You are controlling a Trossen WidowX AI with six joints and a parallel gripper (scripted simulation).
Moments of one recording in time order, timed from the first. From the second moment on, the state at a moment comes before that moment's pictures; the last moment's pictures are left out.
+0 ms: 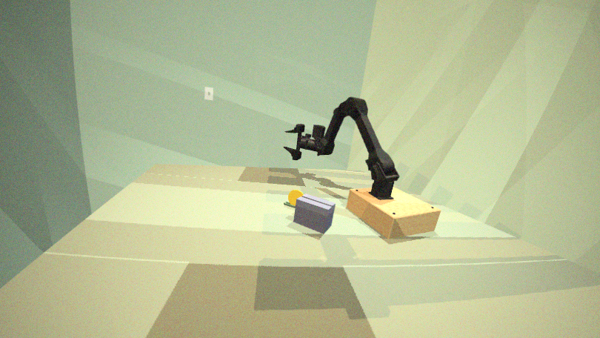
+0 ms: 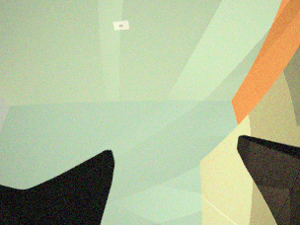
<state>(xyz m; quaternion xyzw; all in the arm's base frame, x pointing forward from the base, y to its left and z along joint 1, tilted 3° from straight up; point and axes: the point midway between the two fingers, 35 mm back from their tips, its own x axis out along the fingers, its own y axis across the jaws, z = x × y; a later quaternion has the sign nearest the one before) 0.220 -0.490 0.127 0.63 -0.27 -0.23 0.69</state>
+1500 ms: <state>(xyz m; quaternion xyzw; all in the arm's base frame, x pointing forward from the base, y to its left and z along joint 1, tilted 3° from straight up) 0.293 -0.083 0.105 0.27 0.63 -0.24 0.68</state>
